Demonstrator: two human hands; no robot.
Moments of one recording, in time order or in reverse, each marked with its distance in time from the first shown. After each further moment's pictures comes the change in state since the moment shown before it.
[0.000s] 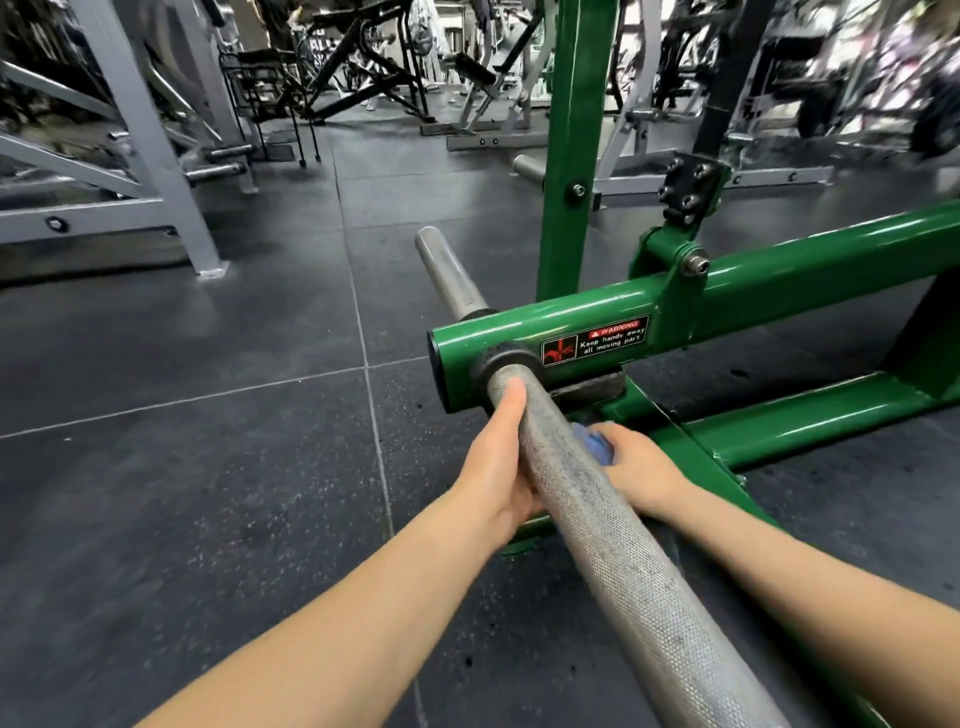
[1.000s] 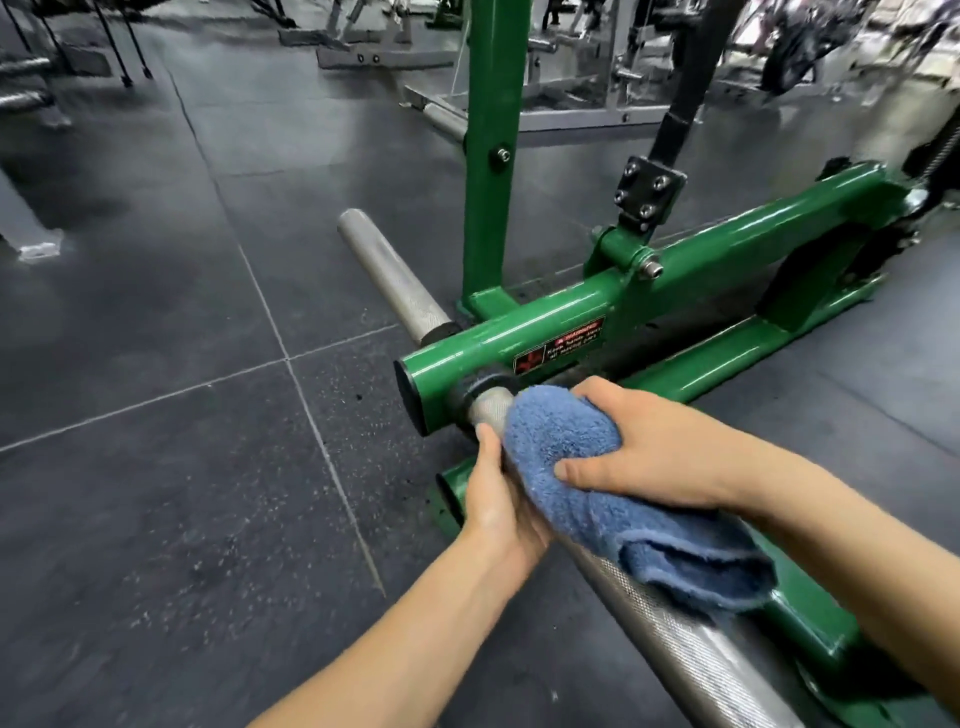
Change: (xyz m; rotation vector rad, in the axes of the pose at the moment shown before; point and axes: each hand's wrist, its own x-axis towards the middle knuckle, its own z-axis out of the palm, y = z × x) left_hand -0.012 0.015 0.000 -0.257 -0.119 -0.240; right_hand -0.075 -0.127 -0.084 -0.264 -0.131 0.066
